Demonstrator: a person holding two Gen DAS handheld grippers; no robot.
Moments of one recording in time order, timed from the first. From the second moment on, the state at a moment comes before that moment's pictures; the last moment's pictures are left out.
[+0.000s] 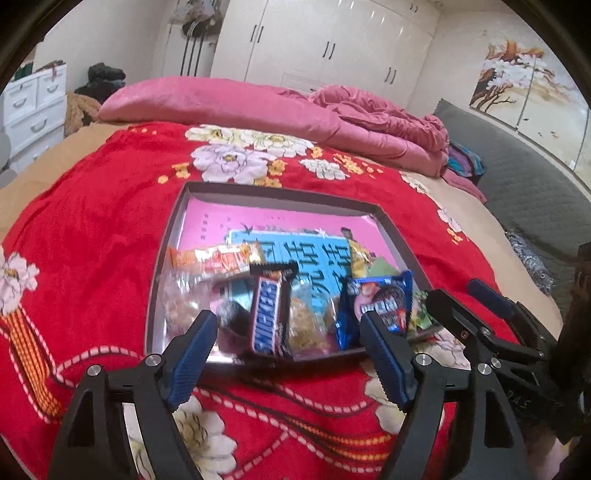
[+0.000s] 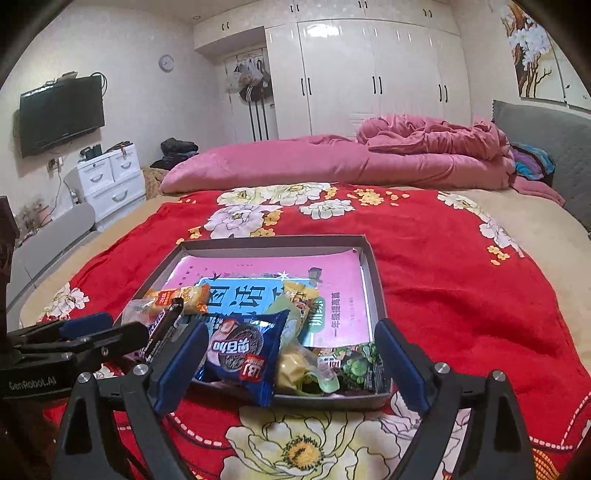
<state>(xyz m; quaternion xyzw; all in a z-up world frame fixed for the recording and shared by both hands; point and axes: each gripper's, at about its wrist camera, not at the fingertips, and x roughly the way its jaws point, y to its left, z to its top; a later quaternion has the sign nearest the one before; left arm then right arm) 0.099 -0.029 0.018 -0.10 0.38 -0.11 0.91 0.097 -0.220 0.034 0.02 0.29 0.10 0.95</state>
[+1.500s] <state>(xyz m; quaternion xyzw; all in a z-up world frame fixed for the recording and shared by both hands) 0.035 -0.029 0.003 -0.05 0.42 -0.06 0.90 0.019 -0.234 0.019 0.04 0.35 0.08 0.93</state>
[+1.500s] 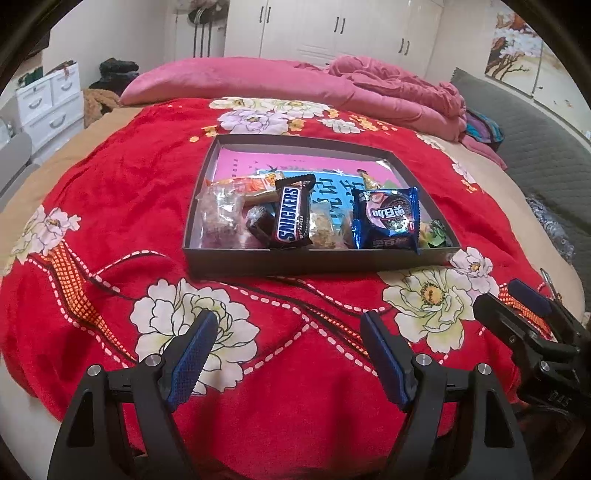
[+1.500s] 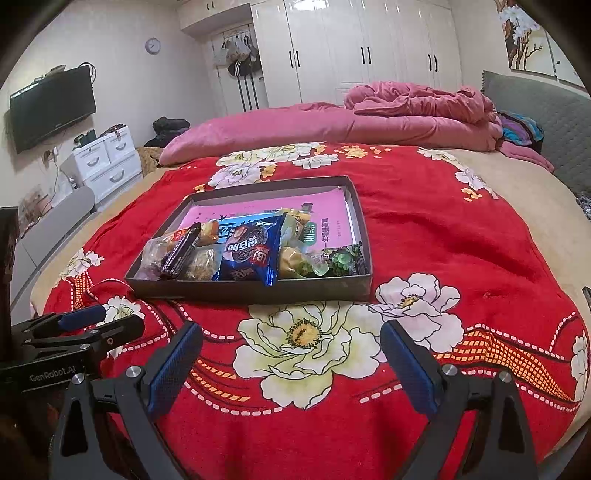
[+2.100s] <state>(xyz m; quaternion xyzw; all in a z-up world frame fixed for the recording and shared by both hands) 0.027 -0.032 0.003 -0.04 0.42 -0.06 0.90 0.018 -0.236 0.019 0.04 0.35 0.08 0.93</state>
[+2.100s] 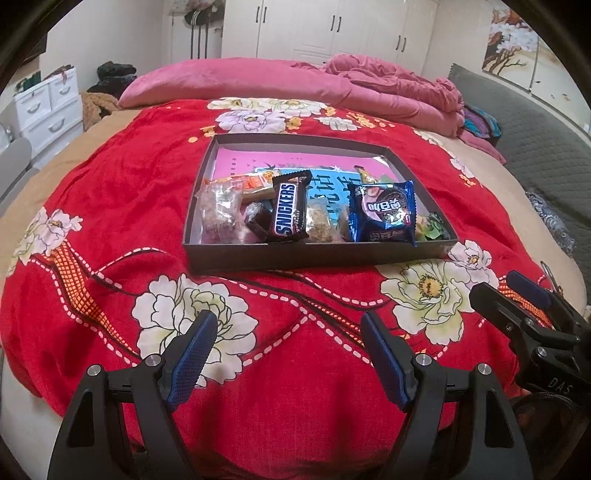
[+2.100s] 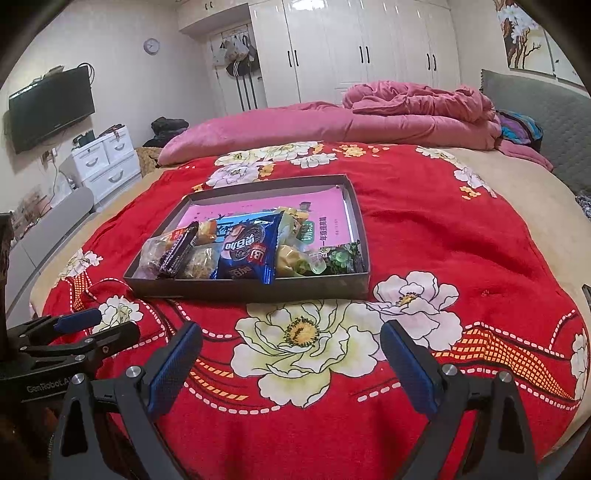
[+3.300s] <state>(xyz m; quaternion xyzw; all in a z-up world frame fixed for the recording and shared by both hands) 0.030 -0.028 0.001 -0.03 0.43 -0.04 0.90 0.019 -0.237 0.020 0.04 0.35 0.08 0.93</state>
